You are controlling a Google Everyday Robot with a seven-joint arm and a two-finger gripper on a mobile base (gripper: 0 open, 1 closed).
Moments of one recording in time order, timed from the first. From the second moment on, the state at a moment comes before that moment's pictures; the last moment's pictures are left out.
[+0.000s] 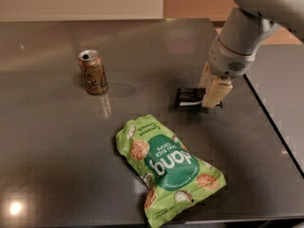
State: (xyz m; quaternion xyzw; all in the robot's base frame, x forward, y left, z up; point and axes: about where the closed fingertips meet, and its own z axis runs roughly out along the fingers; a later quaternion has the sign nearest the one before) arm 0.532 -0.149 0.869 -0.70 0.70 0.04 0.10
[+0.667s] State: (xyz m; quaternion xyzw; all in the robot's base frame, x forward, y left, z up) arm 0.466 -0.142 0.875 -0.72 0.69 0.05 0.09
